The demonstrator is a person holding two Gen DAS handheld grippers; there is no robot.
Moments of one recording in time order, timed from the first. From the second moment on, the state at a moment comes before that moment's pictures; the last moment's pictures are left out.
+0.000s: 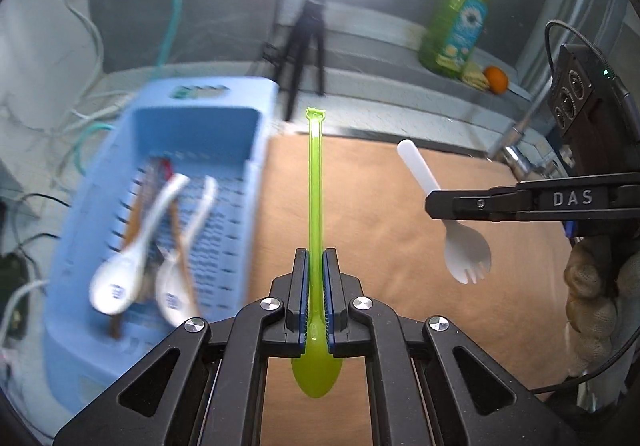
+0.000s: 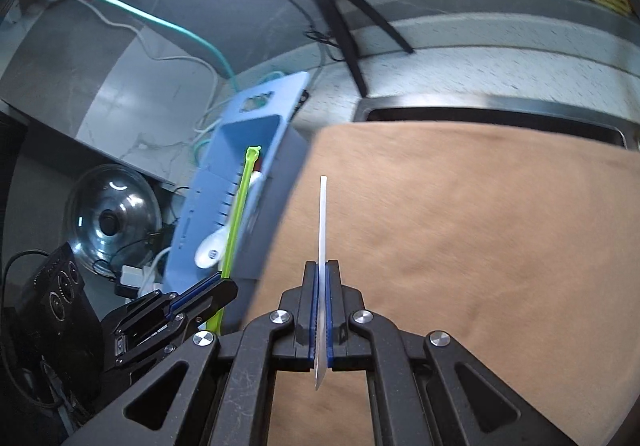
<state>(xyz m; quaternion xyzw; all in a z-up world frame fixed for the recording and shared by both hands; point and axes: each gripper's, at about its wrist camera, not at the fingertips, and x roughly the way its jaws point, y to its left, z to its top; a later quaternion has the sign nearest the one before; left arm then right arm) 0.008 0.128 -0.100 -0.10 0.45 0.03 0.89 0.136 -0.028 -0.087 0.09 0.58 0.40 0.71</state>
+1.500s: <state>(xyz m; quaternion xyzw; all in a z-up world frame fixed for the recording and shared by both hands) 0.016 0.248 -0.150 -0.14 0.51 0.12 0.84 0.132 0.168 -0.125 -0.03 0.61 0.44 0.66</state>
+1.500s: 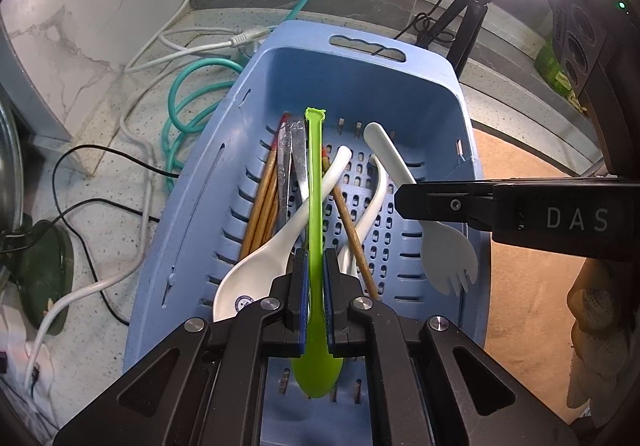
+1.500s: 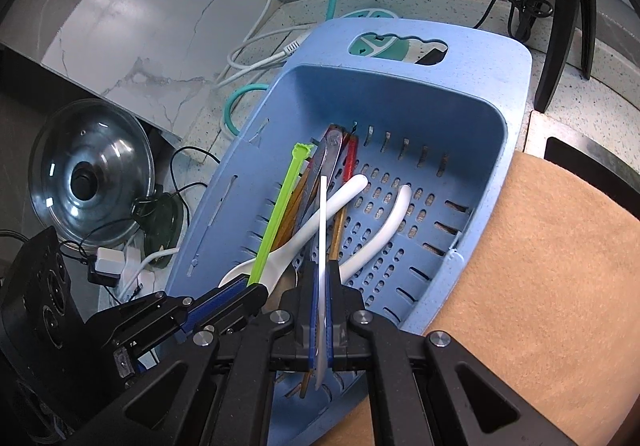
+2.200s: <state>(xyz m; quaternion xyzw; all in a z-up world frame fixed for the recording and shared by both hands) 0.007 0.245 -0.139 -0.15 0.50 0.14 0.84 0.132 0.158 -0.115 -0.04 0.59 0.44 0.67</state>
